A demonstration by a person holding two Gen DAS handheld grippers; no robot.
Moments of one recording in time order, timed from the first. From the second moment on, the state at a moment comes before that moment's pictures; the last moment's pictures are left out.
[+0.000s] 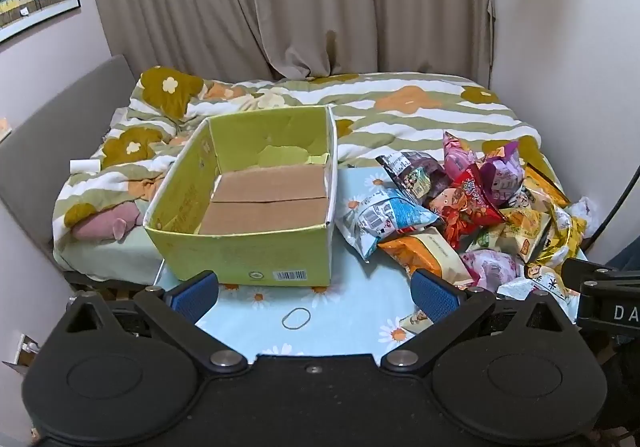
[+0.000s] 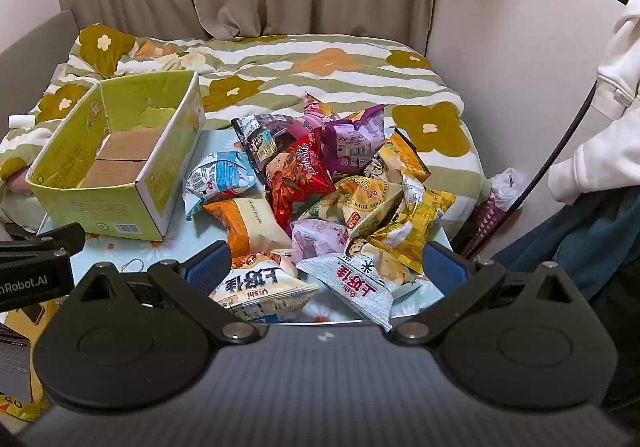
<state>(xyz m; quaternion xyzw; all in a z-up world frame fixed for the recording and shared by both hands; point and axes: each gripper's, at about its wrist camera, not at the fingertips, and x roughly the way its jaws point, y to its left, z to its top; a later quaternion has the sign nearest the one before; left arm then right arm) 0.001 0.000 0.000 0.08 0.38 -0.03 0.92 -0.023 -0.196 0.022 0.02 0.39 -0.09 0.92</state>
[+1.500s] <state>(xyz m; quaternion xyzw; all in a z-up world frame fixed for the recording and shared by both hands) -0.005 -0.003 0.001 0.09 0.37 -0.02 0.93 -0.023 -0.195 0.023 0.02 0.39 -0.09 0.92</state>
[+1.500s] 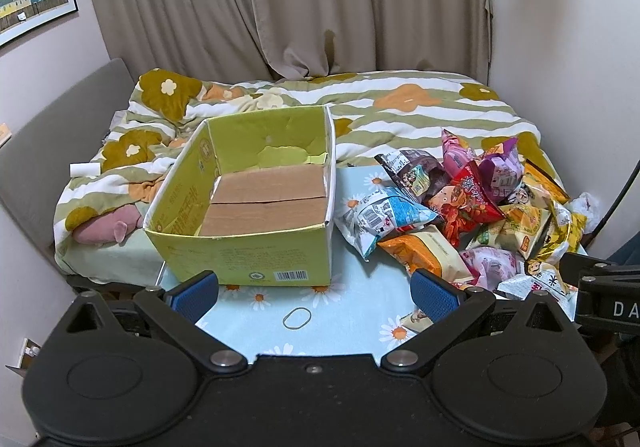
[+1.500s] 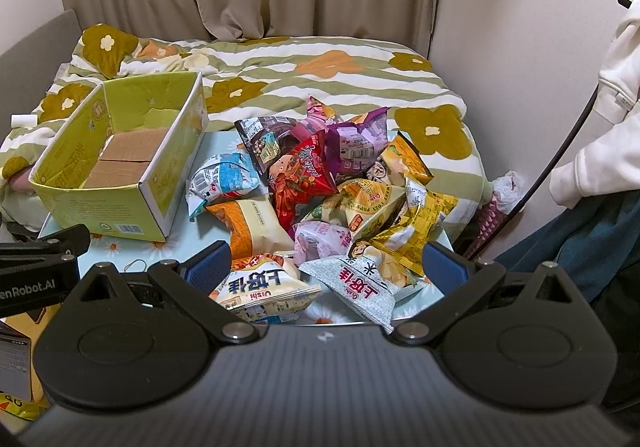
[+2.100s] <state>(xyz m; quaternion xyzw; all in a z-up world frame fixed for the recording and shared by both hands) -0.004 -0.002 0.001 0.08 0.37 -0.02 0.93 -0.022 -0.194 0.022 0.02 0.39 -0.09 0.92</state>
